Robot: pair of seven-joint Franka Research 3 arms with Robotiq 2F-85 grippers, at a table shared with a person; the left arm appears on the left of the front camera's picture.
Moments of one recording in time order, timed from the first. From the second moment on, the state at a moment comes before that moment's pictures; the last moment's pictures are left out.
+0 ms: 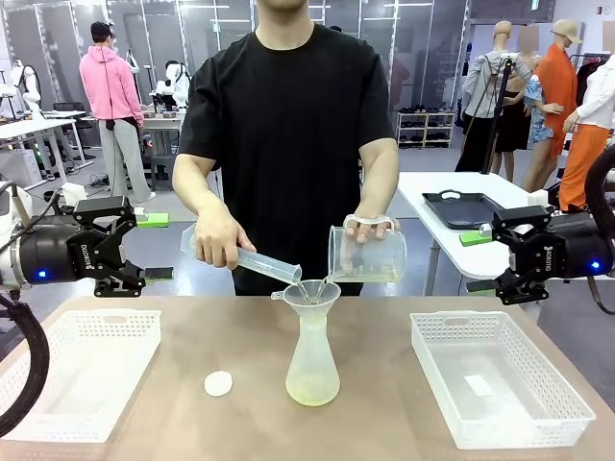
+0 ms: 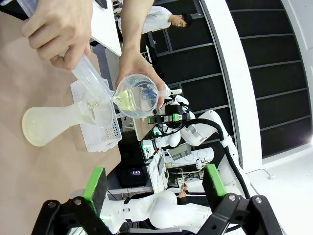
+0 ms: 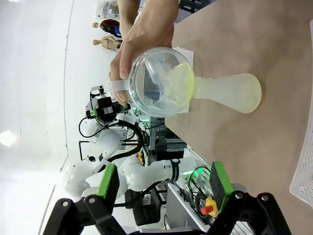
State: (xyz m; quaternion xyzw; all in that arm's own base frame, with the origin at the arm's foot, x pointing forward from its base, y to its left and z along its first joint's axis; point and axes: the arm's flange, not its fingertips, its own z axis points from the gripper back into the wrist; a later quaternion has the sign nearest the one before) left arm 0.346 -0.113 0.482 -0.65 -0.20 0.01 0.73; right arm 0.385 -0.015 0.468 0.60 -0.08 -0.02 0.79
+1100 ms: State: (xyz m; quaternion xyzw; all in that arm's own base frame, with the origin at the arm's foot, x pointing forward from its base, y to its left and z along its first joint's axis) left arm 0.346 -0.113 0.482 -0.65 -0.20 0.01 0.73; right arm 0.385 -0.015 0.468 0.60 -0.08 -0.02 0.79
